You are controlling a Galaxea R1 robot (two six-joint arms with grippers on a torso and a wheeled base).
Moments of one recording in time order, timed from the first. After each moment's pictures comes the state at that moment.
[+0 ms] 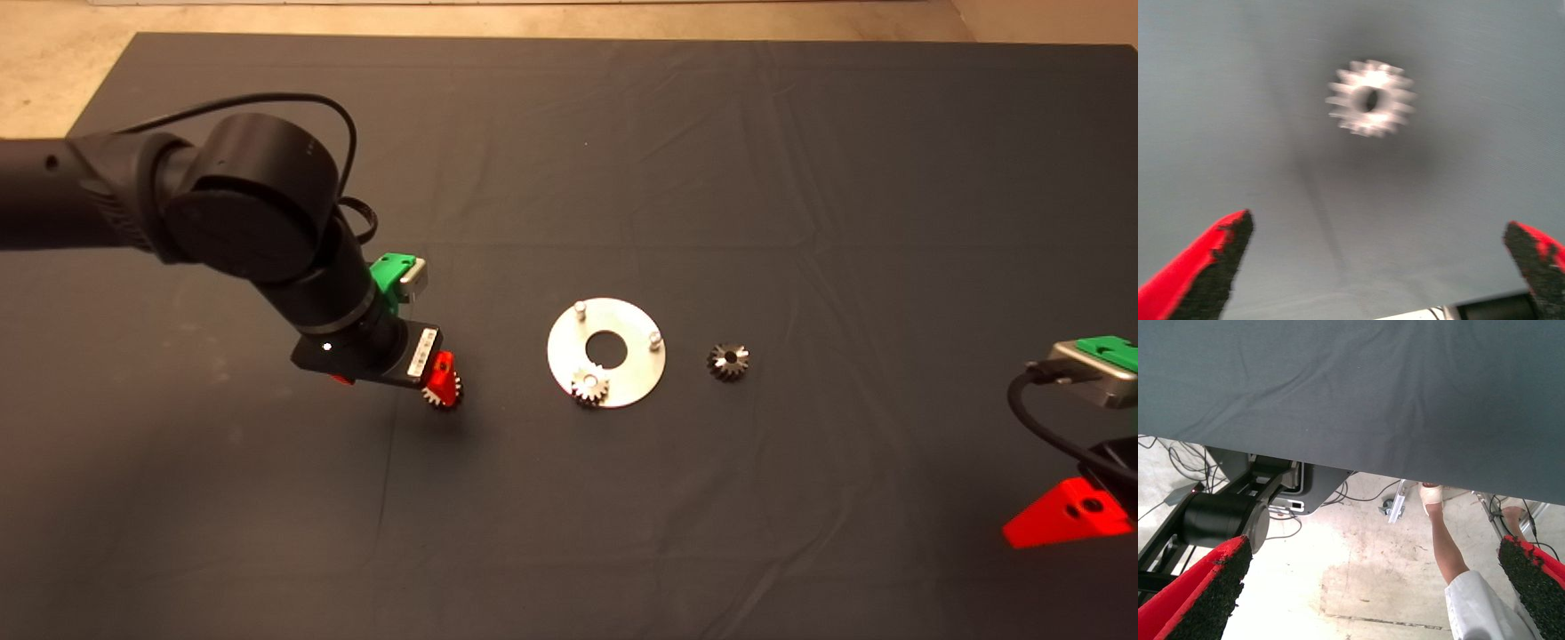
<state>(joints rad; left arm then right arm) -0.45 2.38 -0.80 0.24 1.48 -1.37 0.66 1.90 -0.41 0.21 -1.53 1.40</state>
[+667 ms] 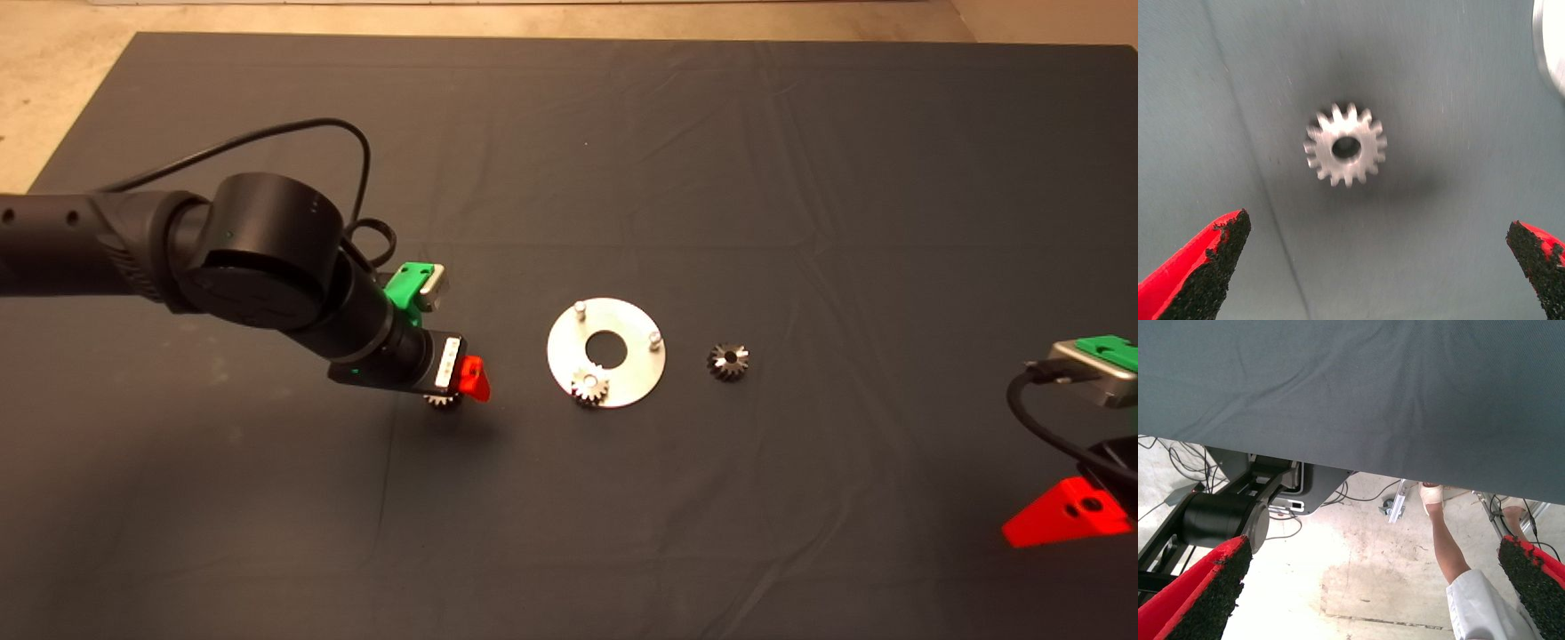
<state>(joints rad) -0.38 2.37 -0.81 0.41 1.39 -1.44 0.66 1.90 -0.41 0.21 -1.53 1.40</state>
